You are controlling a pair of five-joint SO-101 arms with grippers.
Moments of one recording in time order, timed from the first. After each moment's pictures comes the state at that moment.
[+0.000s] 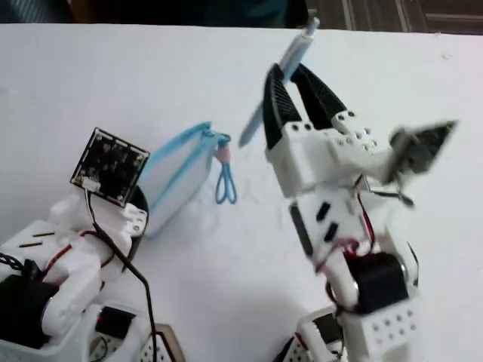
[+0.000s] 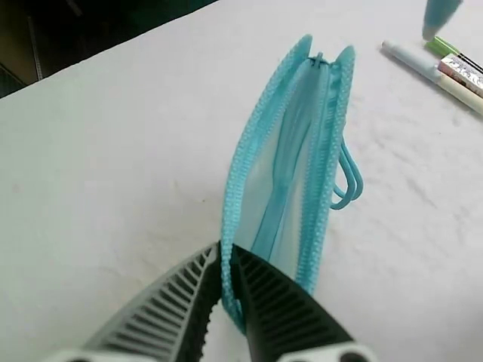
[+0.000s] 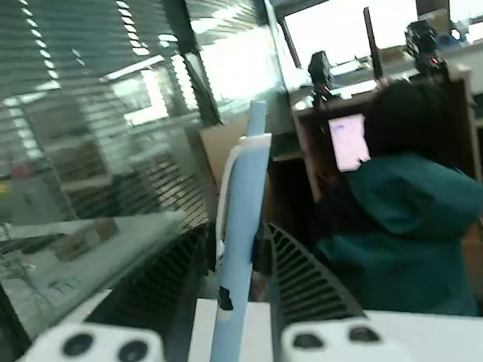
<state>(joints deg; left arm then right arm) 7.8 -59.7 18.0 96.6 -13.0 -25.4 -61.7 29.5 28.5 -15.1</state>
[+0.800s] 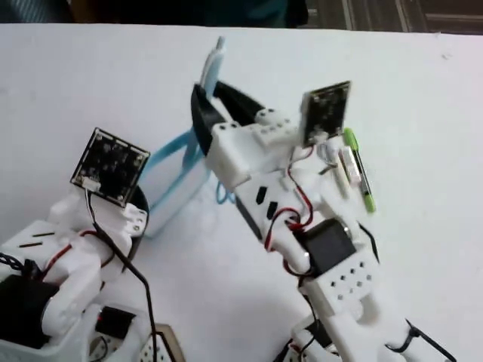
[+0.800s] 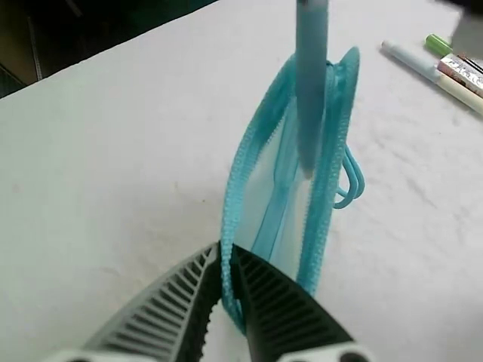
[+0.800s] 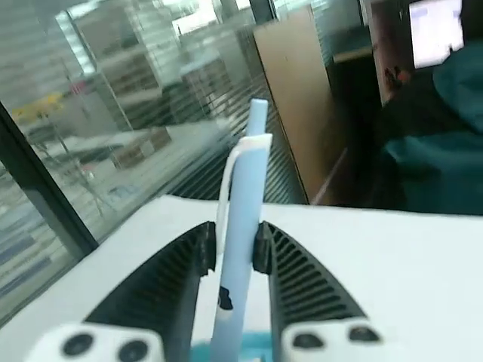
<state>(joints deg) 7.8 -59.7 18.0 96.6 -13.0 -37.0 -48.7 35.9 24.8 -19.0</state>
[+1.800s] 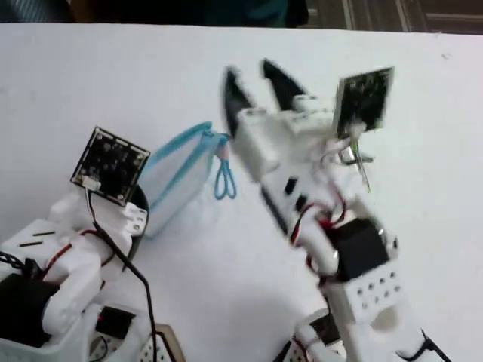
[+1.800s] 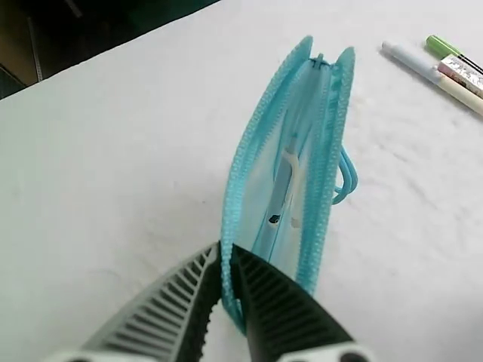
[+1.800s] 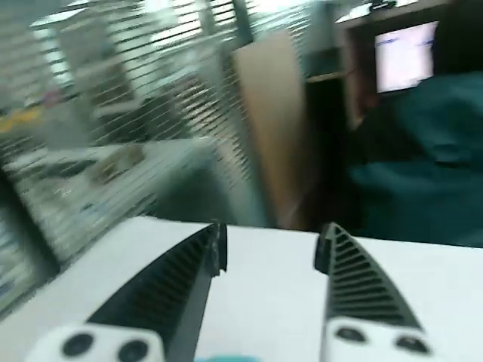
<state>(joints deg) 7.8 -59.6 18.0 96.4 -13.1 -27.5 -47.5 21.5 38.3 -13.3</state>
